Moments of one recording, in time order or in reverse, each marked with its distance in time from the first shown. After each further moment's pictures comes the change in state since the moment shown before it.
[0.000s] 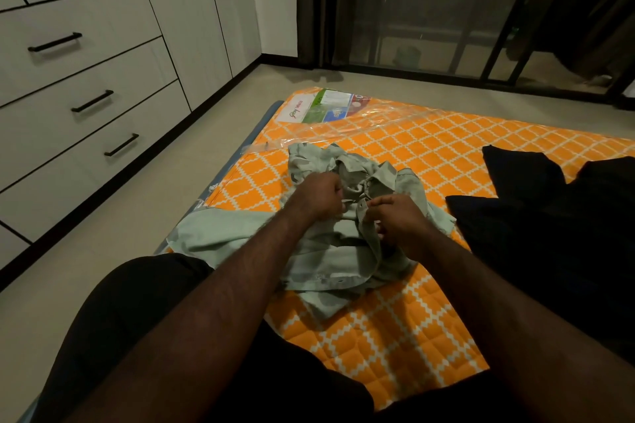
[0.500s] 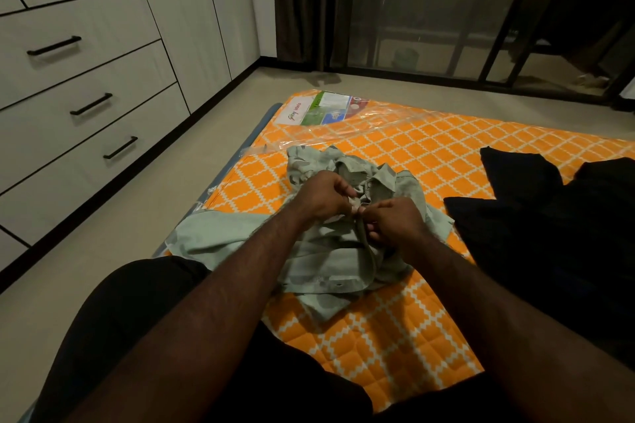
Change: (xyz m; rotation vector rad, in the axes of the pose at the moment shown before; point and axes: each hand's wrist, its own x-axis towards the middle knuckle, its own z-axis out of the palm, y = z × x) left_hand -0.006 0.008 -0.004 -0.426 -0.083 -0.024; right_hand 0.006 0.008 0.002 0.034 0.097 -0.007
